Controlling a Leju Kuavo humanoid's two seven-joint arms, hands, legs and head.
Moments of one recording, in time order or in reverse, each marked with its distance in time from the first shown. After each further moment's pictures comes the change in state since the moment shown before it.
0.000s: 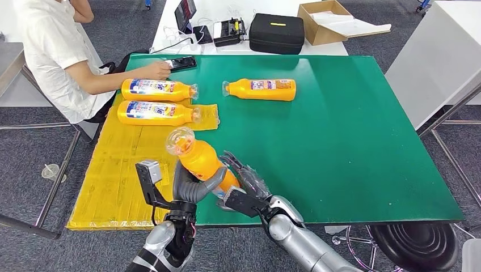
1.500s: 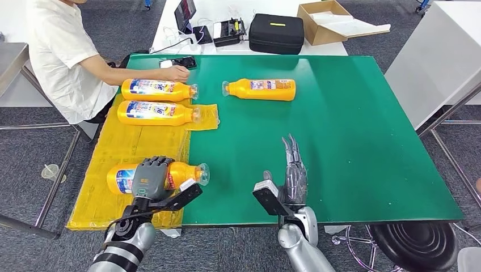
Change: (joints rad) left arm -0.103 0.131 0.281 0.291 -1.689 0.248 0.315; right arm 0.166 0.134 -0.434 -0.095 0.271 -0.521 -0.091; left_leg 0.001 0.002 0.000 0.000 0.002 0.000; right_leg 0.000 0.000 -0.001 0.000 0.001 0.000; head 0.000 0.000
